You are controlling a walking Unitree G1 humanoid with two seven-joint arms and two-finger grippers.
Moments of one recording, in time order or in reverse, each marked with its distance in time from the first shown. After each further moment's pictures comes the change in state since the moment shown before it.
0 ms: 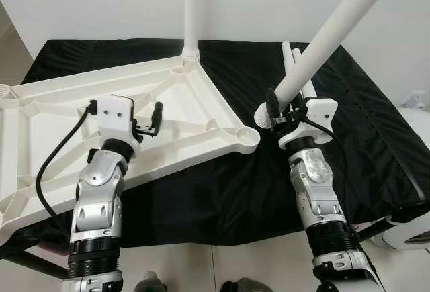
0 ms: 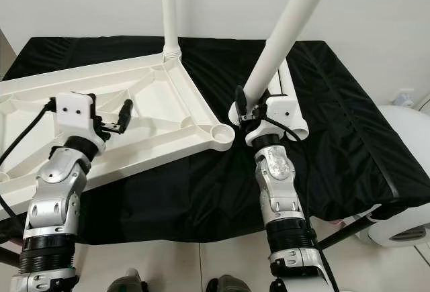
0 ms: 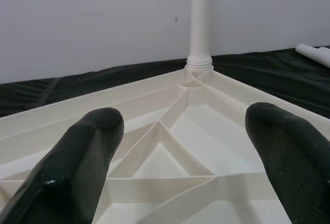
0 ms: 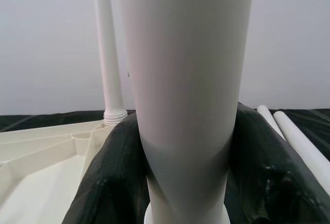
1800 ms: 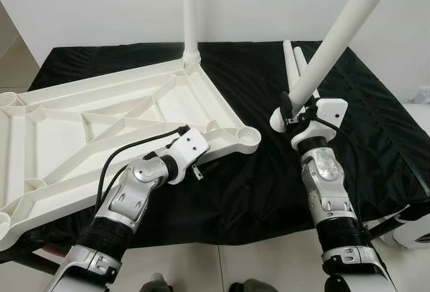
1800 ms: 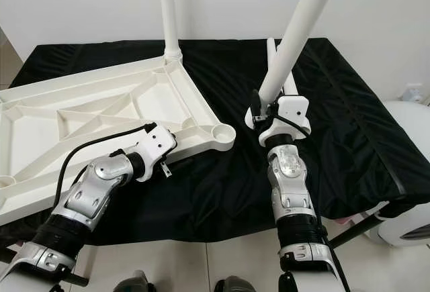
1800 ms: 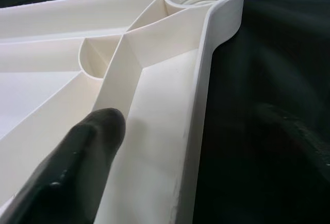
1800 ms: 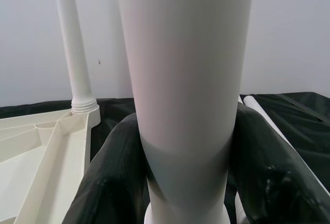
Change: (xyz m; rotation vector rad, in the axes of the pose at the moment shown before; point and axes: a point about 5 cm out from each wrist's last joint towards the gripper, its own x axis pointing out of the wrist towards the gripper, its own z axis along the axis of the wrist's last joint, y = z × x) left arm 0.012 -0.087 -0.050 0.276 0.321 -0.782; right arm 0.001 -0.021 -0.008 -0.061 0.061 -0.061
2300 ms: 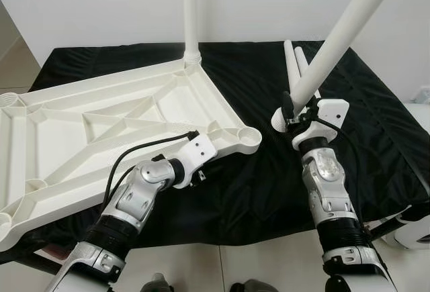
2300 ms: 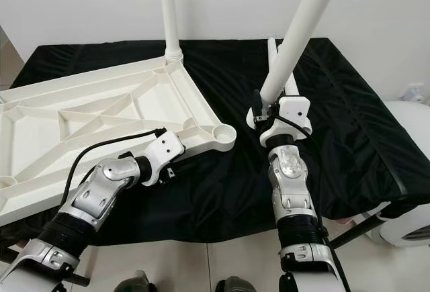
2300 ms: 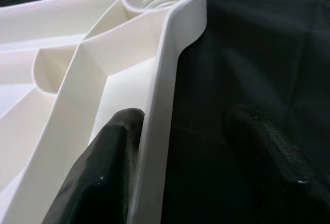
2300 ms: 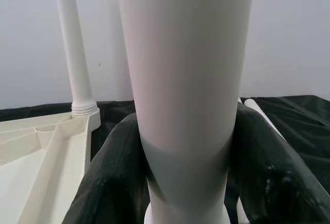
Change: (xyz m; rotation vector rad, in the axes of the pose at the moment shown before) left arm 0.009 -0.012 0.006 0.024 0.008 -0.105; right arm 0.003 0.001 0.003 -0.003 -0.014 0.001
